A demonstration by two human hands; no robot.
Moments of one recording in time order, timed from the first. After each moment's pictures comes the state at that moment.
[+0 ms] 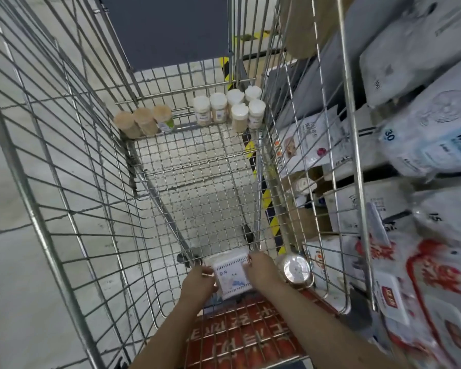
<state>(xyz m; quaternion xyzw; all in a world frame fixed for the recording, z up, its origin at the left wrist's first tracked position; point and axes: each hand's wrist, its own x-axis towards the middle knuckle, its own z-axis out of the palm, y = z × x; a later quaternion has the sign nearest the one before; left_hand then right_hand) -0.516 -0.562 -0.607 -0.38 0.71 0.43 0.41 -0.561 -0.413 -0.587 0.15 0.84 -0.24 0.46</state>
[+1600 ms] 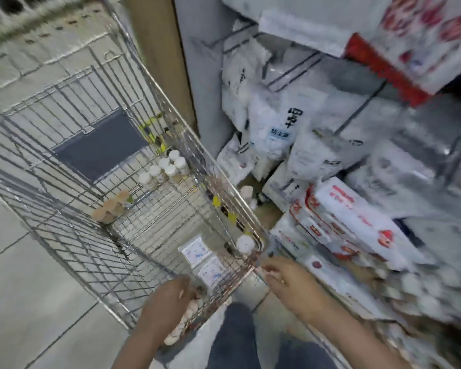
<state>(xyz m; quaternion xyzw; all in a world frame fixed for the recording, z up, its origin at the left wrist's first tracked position) -0.514 -0.579 -0.330 0.14 0.92 0.15 0.35 -0.430 -0.329 -0.315 0.16 0.87 -0.41 0.23</state>
